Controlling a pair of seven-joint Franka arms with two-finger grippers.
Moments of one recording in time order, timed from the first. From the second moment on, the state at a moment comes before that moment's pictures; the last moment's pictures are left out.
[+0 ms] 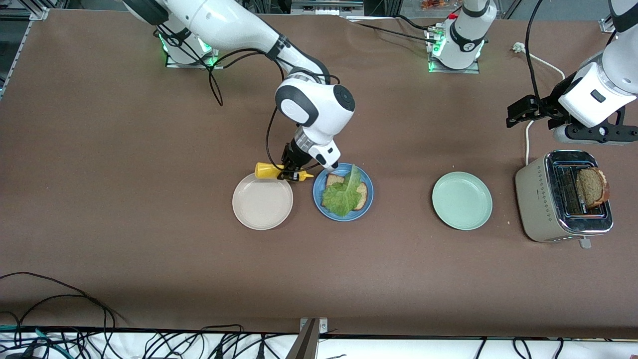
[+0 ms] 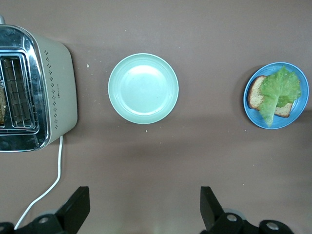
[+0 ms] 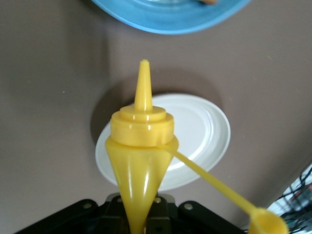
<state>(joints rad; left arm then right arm) -0.05 0.05 -0.04 -1.57 -0.05 1.51 -0.09 0.59 0.80 0.35 -1.30 -0.80 1.72 -0.49</state>
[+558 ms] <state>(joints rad) -0.05 0.05 -0.04 -1.57 0.01 1.51 -0.09 0.38 0.56 0.33 -1.27 -0.38 1.67 -0.43</state>
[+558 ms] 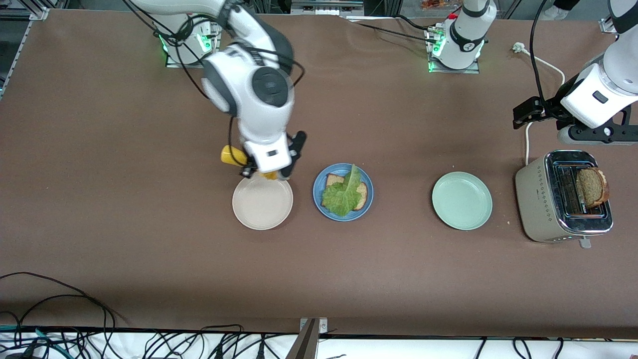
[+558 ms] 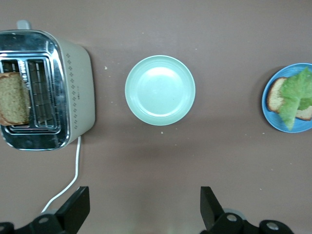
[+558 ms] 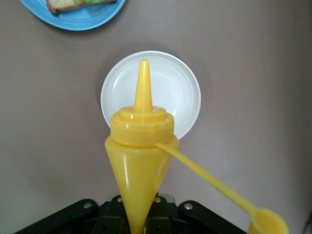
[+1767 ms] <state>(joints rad) 0.29 0.20 -0.03 -1.57 0.07 1.69 0.17 0.07 0.25 -0.15 -1.89 0.67 1.84 -1.66</state>
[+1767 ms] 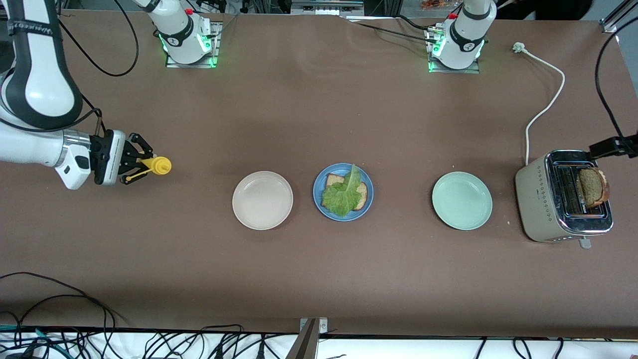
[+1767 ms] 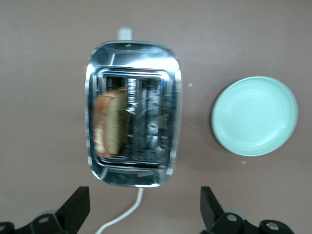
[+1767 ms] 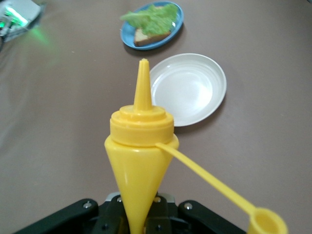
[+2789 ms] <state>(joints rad) 0.43 0.46 -0.04 -1.57 0.06 1.90 0.41 0.01 0.55 -0.42 -2.04 1.08 1.42 -2.61</state>
